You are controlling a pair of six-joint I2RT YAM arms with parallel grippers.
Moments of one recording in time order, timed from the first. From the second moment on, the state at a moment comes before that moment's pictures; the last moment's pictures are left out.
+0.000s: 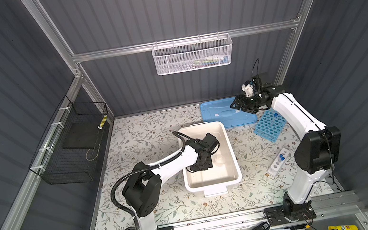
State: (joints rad) left arm -0.92 1.82 1.39 -0.94 -0.12 -0.81; right arm 0.11 1.79 1.73 -0.84 -0.40 0.38
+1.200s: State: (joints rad) left arm -0.91 1.78 1.64 -1.10 -0.28 -0.76; right arm 0.15 1.80 1.55 -1.08 -0.31 0.38
